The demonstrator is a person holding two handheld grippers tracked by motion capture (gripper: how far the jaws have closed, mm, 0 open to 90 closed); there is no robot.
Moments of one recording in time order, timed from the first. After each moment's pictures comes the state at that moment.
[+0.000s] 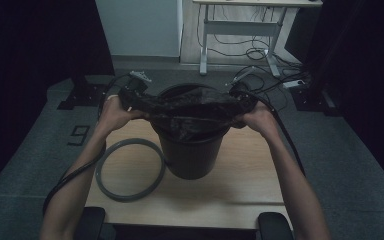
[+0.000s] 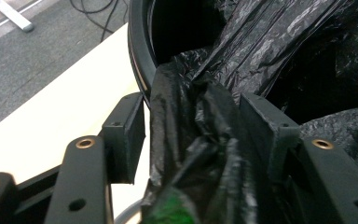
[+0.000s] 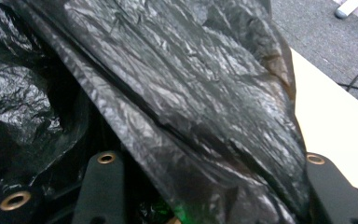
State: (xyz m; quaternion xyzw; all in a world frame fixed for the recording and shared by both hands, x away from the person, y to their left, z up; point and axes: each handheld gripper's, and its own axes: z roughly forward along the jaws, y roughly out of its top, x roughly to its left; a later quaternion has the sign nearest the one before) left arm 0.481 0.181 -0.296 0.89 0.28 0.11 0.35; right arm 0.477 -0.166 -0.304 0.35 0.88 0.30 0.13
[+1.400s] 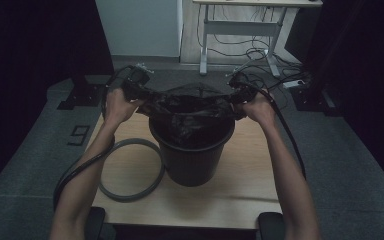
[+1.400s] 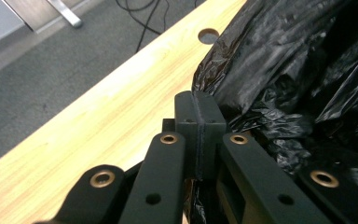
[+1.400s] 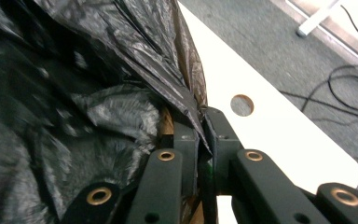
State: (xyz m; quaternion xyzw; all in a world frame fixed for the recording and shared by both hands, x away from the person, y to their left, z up) left arm 0.520 0.174 -0.295 0.88 0.33 0.16 0.31; right arm 0.509 -0.166 -0.295 0.35 0.87 0.28 0.19
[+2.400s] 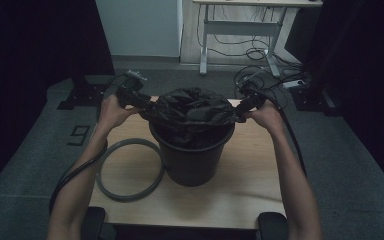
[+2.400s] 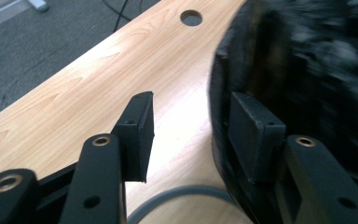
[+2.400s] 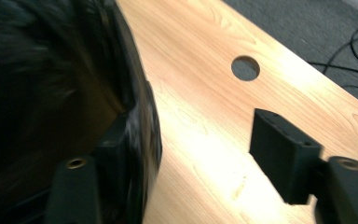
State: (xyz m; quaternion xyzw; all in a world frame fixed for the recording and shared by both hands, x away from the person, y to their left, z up) left arm 0.512 0.205 -0.313 0.88 0.32 0.11 0.34; right arm 0.515 -0.206 -0.327 0.39 0.86 0.29 0.14
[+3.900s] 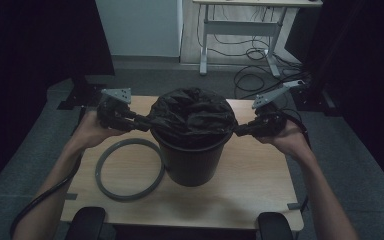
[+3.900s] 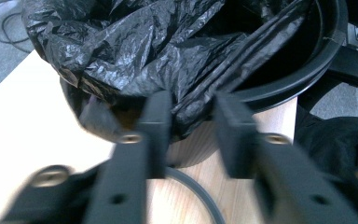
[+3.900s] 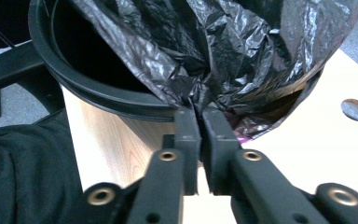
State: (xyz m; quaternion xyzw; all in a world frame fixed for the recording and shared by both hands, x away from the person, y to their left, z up) left arm 0.419 0.220 -0.287 0.91 0.15 0.04 0.39; right arm 0.397 -0.219 -0.294 0.23 0.89 0.40 0.06
